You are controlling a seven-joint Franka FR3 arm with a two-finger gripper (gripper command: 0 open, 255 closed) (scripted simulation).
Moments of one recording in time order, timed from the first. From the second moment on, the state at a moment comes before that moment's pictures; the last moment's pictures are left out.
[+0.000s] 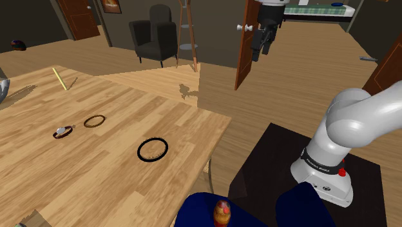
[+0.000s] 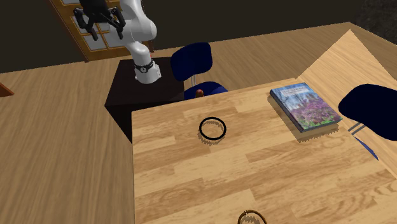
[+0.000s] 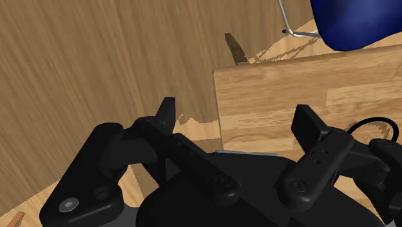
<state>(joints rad) -0.02 -0.77 -0.01 -2.31 -0.01 1.59 0.00</state>
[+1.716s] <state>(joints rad) 0.11 -0.14 0.34 -2.17 0.06 2.06 0.35</state>
